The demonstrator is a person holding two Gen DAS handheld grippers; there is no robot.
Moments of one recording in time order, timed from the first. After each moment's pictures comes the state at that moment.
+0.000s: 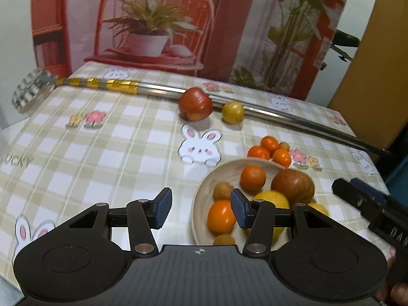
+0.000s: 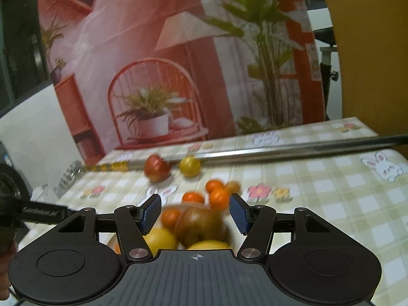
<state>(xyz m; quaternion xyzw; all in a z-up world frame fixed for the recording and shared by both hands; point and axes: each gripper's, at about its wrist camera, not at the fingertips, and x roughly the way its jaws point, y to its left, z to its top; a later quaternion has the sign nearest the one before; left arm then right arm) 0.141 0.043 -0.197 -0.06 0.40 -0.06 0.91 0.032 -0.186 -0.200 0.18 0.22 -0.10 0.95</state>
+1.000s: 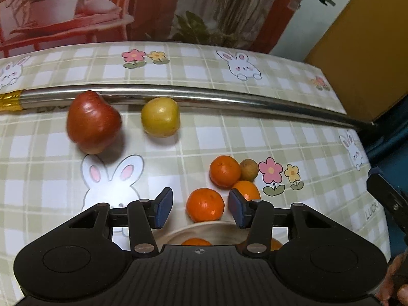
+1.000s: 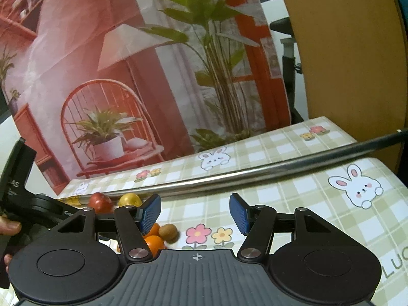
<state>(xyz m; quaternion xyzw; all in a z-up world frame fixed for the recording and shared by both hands) 0.317 -0.046 -0.246 -0.04 0.54 -0.19 0.82 0.063 -0.293 -0.206 0.22 0.23 -0.16 0.94</state>
